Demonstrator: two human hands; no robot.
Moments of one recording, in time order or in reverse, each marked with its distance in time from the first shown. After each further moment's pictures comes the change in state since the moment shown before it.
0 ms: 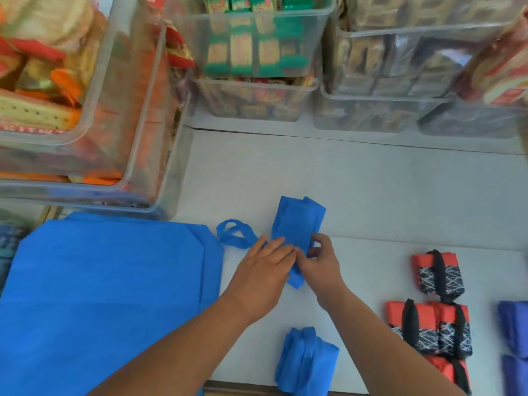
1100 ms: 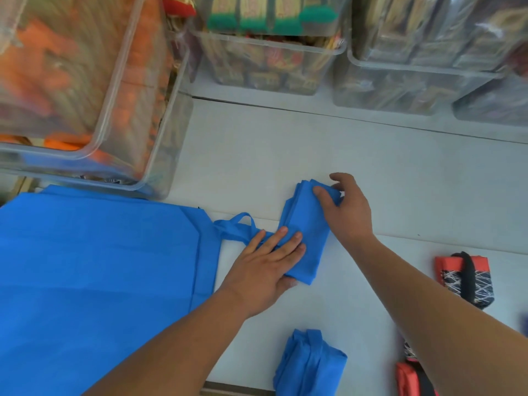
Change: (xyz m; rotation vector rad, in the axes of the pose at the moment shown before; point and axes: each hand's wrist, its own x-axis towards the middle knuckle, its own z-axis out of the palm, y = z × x) left_hand -0.006 -0.027 0.050 0.001 -0.226 -0.037; right_hand 0.100 -0.027 -0.025 -0.465 0.170 -0.416
